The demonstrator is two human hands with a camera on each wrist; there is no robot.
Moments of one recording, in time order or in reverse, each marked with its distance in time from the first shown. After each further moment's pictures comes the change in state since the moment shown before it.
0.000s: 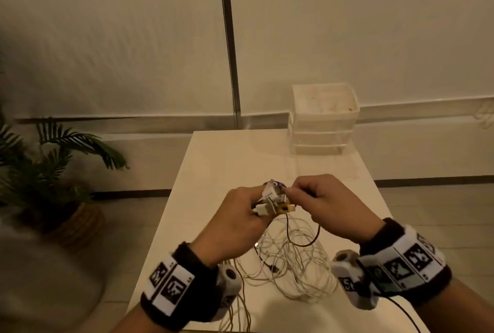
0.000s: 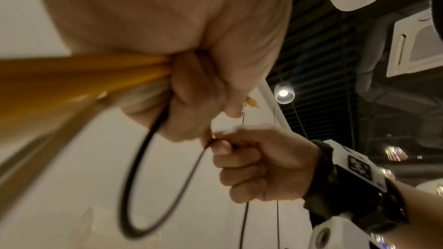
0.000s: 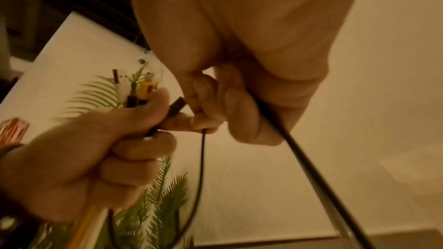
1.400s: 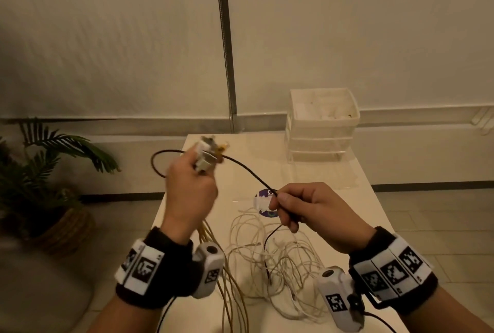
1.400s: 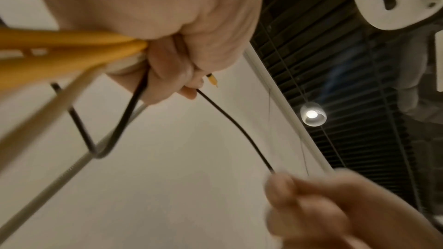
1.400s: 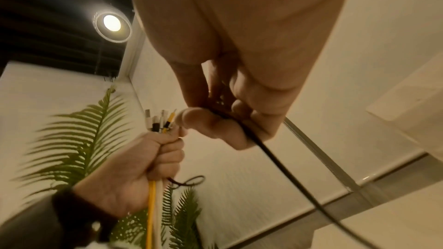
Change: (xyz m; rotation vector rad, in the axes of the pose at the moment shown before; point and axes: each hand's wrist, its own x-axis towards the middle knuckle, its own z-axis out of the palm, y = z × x) left_hand 0.045 -0.027 -0.048 -0.057 0.672 -0.108; right_hand 0.030 0.015 0.007 0.560 -0.128 0.037
